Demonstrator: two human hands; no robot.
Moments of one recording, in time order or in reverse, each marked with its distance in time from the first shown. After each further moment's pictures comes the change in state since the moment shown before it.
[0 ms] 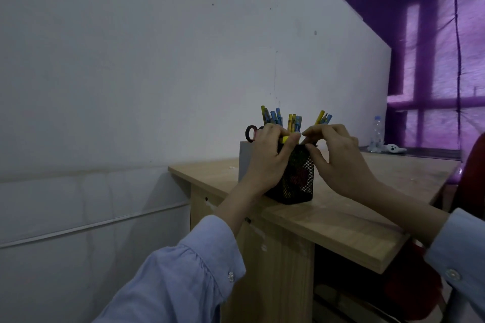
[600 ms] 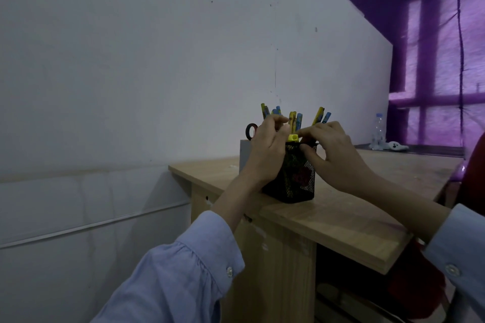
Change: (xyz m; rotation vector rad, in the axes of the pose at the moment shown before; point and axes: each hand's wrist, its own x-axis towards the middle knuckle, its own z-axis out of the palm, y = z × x) left_hand 0.004 0.009 -0.008 -0.214 -0.057 -0.125; right_hand 0.006 -0.006 0.001 0.001 -0.101 -0.002
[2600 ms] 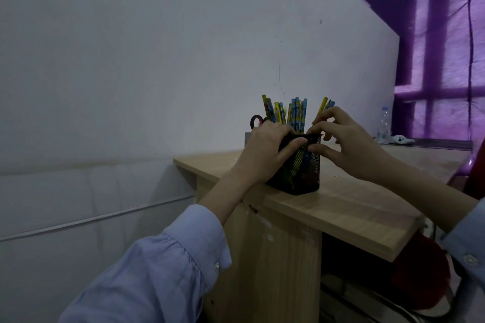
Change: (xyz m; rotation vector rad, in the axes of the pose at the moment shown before) left_hand -0.009 -0.011 -0.019 0.599 -0.134 0.321; right_hand 0.002 0.028 -0.012 -0.085 -0.135 -0.136
